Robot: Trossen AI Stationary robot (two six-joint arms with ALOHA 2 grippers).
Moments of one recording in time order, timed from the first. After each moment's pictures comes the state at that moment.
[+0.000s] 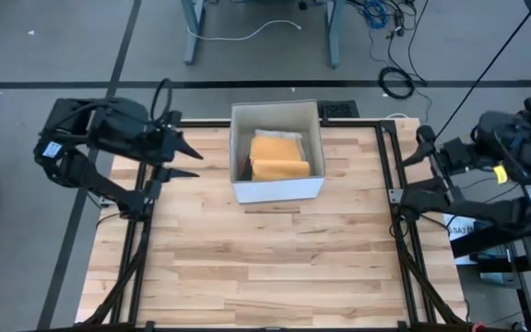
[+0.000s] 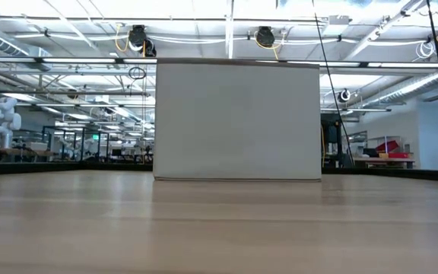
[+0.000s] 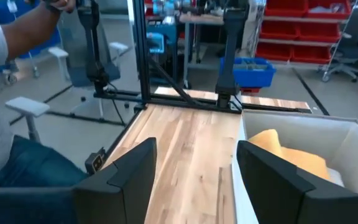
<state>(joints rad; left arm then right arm) -0.04 1.39 2.23 -1.47 0.03 0.23 -0.45 0.57 1.32 -1.01 -0.65 -0.15</state>
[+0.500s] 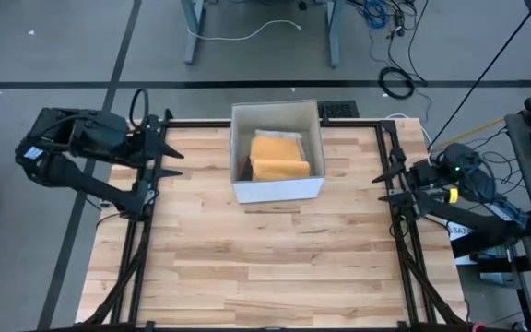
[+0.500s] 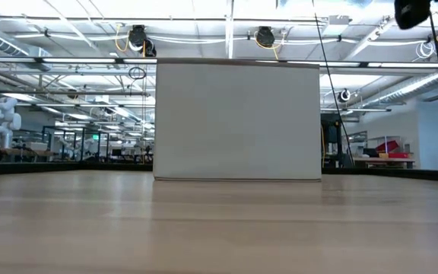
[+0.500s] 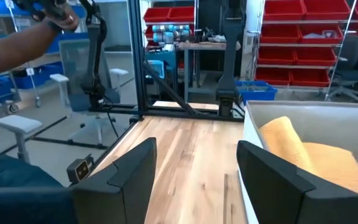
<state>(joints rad) -0.08 1.13 1.88 -1.40 -0.10 0.06 -0.45 0.16 0.63 -0.52 -0.66 0.00</state>
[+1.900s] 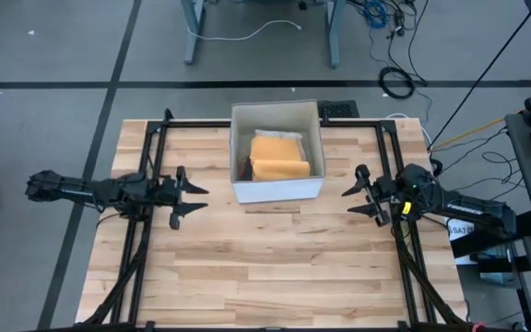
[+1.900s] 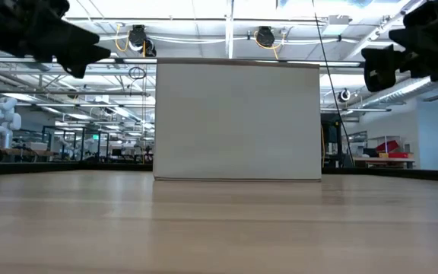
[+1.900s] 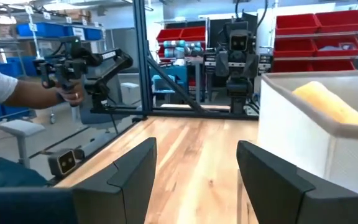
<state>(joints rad) -0.08 0.34 0.19 0.05 -0.06 -0.06 -0.31 0.12 0.03 0.18 -0.58 0.10</state>
